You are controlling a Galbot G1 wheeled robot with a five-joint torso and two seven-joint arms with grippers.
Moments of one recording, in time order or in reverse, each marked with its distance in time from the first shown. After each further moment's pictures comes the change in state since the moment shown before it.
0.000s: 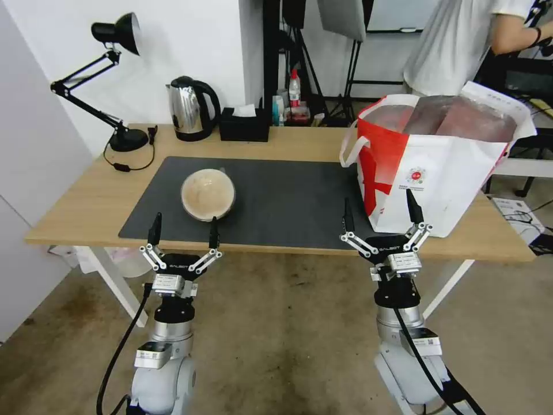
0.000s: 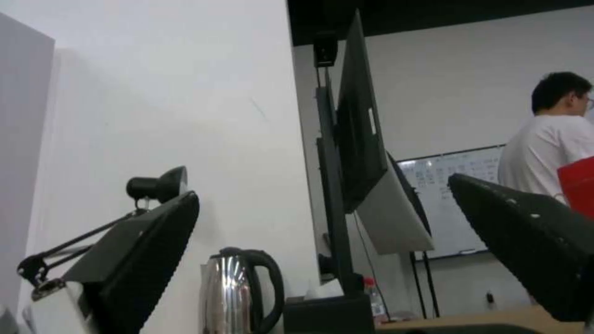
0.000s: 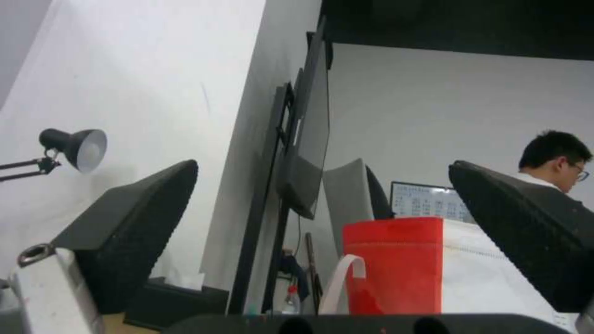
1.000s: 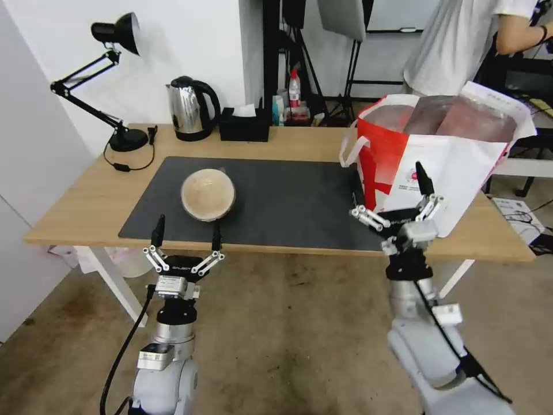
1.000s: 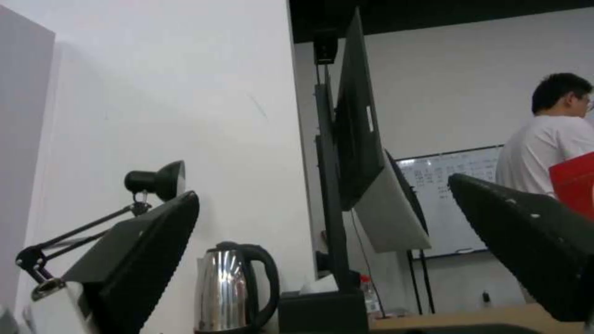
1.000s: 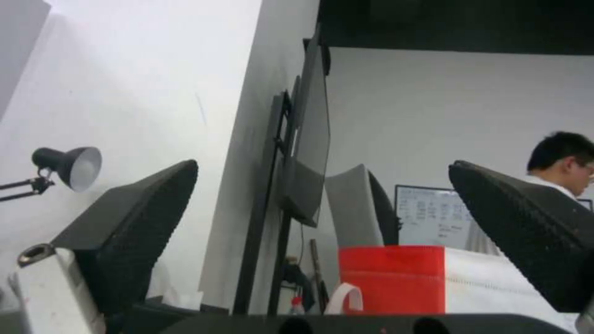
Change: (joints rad) left arm 0.026 -0.023 0.018 0.005 0.009 -0.025 -0.004; right arm 0.058 -0.041 -0.003 0.026 0.080 -0.049 -0.008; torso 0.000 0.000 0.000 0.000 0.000
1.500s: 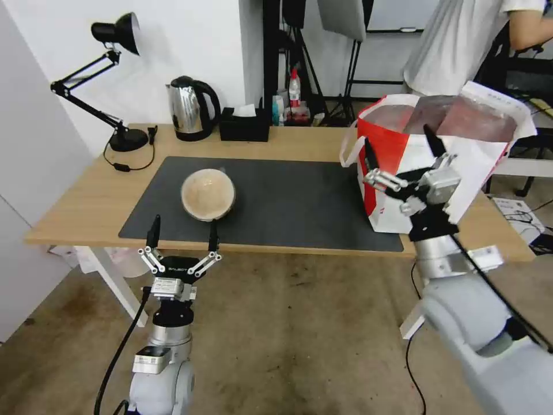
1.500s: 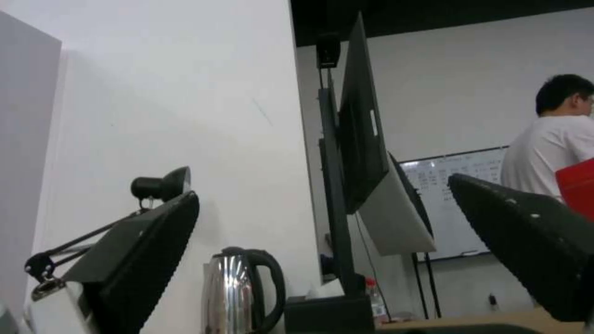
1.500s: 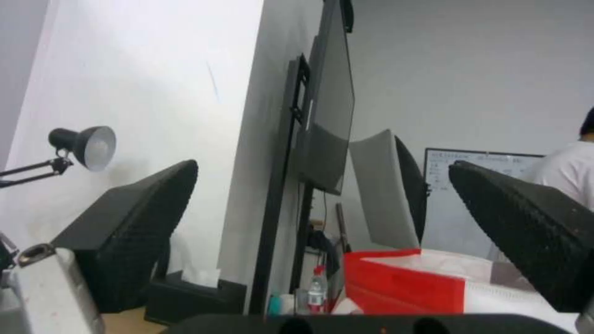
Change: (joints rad) left arm 0.007 0.000 -0.012 -0.014 0.000 -0.001 0.000; right arm 0.153 -0.202 0.033 0.081 0.313 -0.284 -0.052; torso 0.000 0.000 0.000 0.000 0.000
